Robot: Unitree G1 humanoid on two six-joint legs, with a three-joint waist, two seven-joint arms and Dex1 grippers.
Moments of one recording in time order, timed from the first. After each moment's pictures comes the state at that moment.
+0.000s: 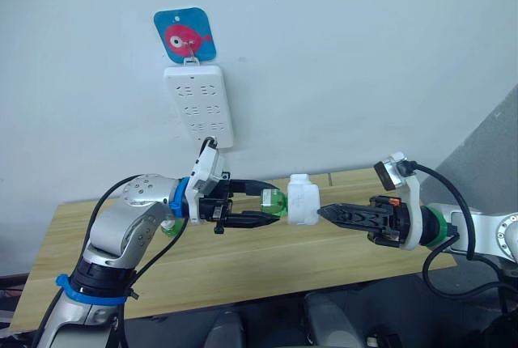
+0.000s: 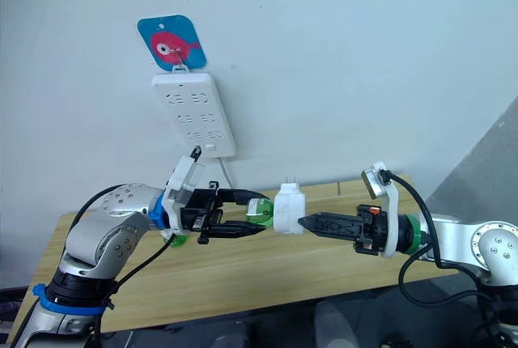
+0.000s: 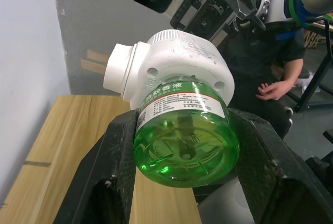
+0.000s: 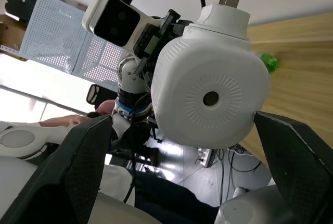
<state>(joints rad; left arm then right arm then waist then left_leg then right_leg) -0.35 0.63 -0.07 -0.25 -0.65 0.45 -1.28 -0.26 -0.85 0.01 -0.30 1.95 1.11 0.26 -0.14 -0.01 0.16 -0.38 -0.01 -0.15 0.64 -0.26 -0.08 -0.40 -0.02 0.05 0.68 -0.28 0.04</state>
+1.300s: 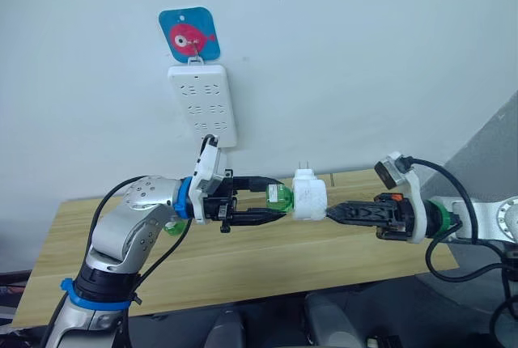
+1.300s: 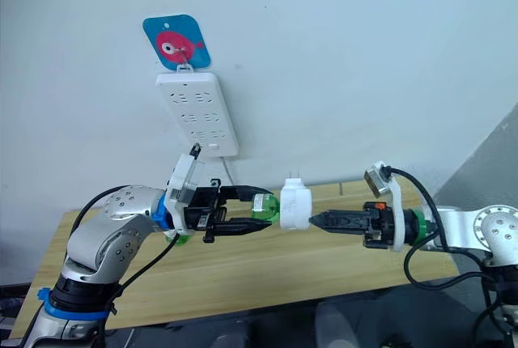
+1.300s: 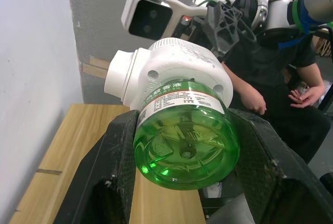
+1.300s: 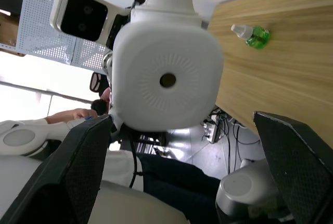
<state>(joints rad) -0.34 0.59 -0.06 -0.31 -0.66 0.48 -1.21 -0.35 -0.88 0.06 -0.15 1.95 1.21 0.28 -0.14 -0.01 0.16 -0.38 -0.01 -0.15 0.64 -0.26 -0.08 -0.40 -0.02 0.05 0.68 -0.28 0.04</state>
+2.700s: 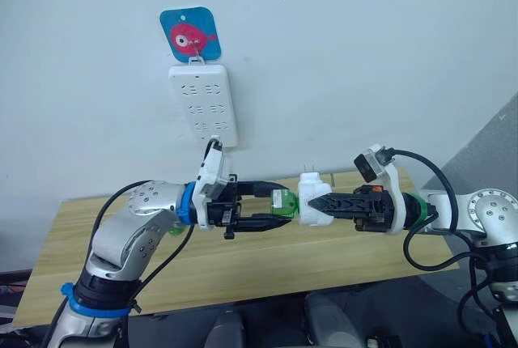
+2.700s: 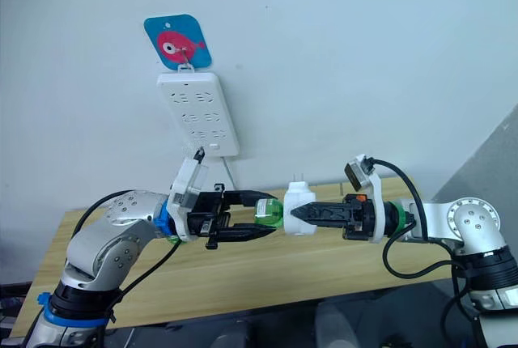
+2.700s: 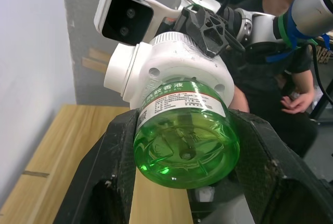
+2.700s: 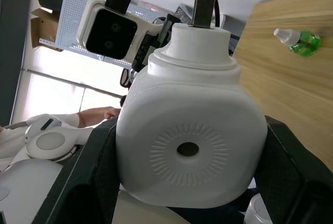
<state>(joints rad) -0.32 0.60 -0.08 -0.37 -0.69 0.54 -1.17 -0.43 -0.77 0.10 -0.08 1.95 1.26 0.30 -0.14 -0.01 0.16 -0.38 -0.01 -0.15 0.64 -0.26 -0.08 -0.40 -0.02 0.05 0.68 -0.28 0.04</state>
